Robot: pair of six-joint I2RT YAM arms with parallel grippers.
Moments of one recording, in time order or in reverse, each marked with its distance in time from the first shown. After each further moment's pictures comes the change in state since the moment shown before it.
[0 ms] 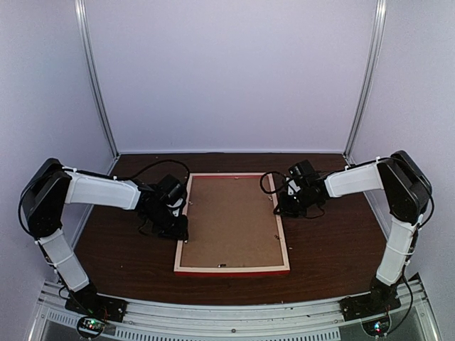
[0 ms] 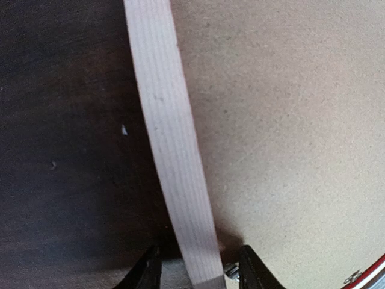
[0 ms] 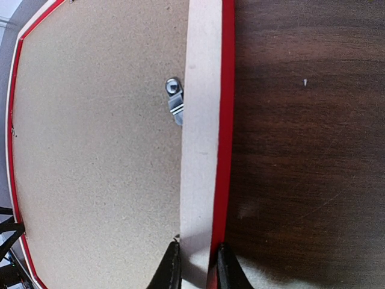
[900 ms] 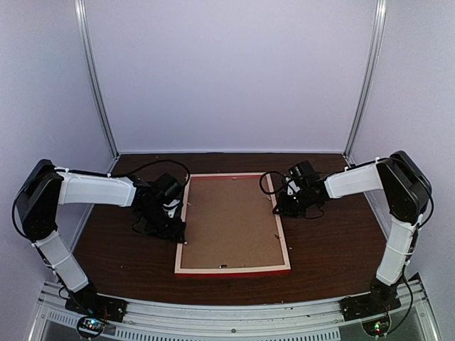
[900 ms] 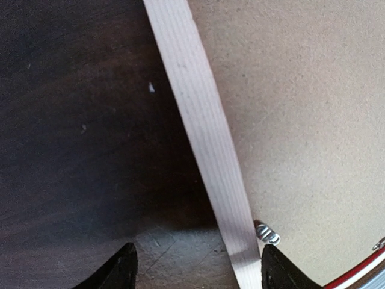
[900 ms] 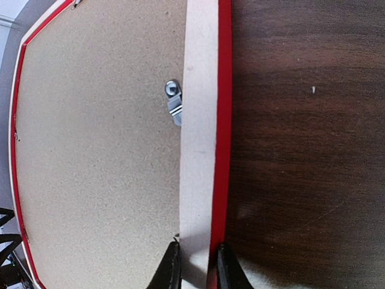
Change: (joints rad) left arm 0.006 -0.048 0.014 -0.119 -0.017 0.106; right arm 0.000 0.003 -0.013 0.039 -0.005 -0.002
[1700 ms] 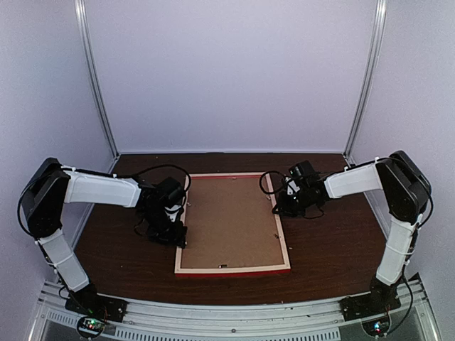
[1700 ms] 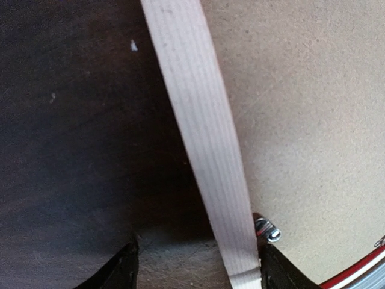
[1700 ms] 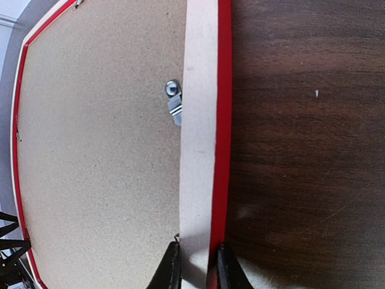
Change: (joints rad) left arm -0.013 0.039 0.012 -0.049 0.046 -0.051; right arm -0.001 0.005 0.001 0.007 -0.010 -0.001
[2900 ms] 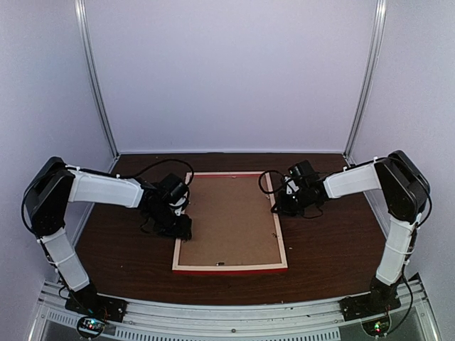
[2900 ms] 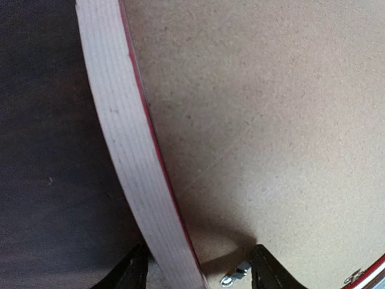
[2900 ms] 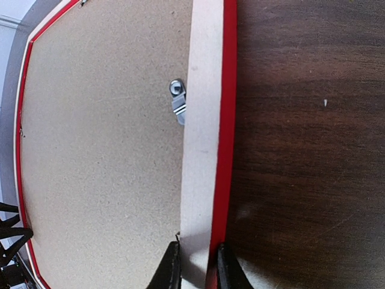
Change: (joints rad) left arm -0.002 0.036 0.014 0.163 -0.027 -0.006; right arm 0.000 0.011 0.003 0.023 -0.008 0.003
